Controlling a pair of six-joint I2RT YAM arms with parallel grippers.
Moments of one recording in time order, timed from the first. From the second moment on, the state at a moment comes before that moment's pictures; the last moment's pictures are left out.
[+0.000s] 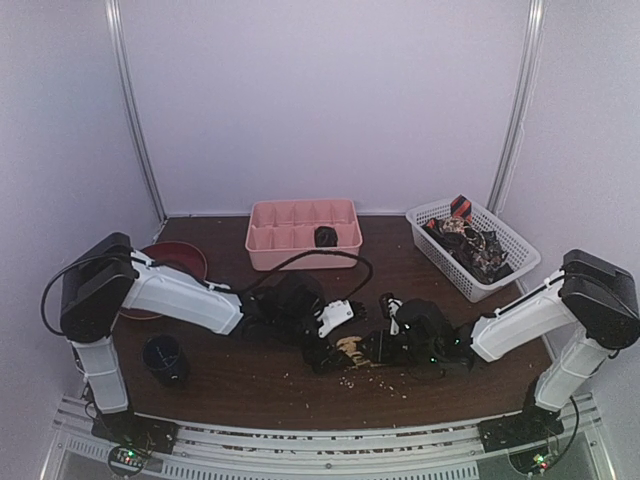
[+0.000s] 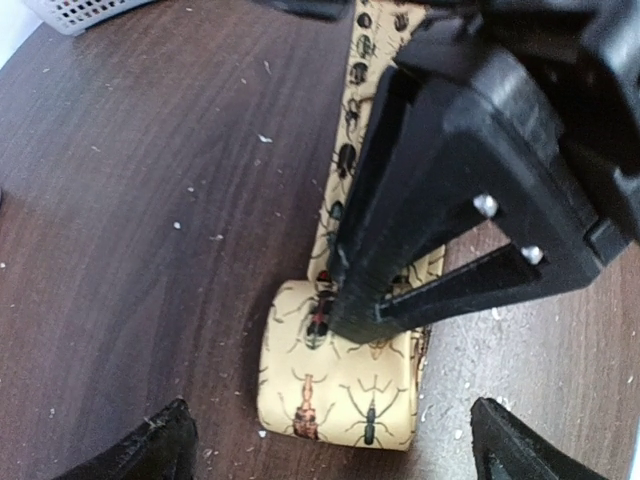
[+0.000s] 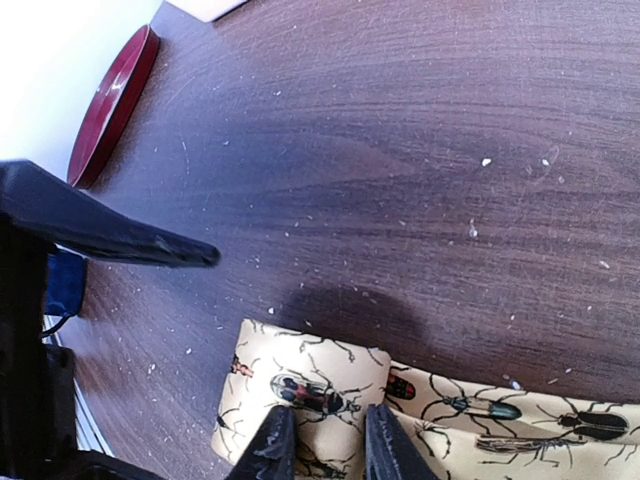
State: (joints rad) left arm -1.06 1.88 1.06 0.05 0.17 0.19; right arm 0.98 1.61 0.53 0.43 0.05 0.87
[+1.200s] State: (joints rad) left arm -1.04 2.00 1.13 0.05 0.32 0.30; right arm 0.98 1.63 0.47 0.56 0.03 0.92
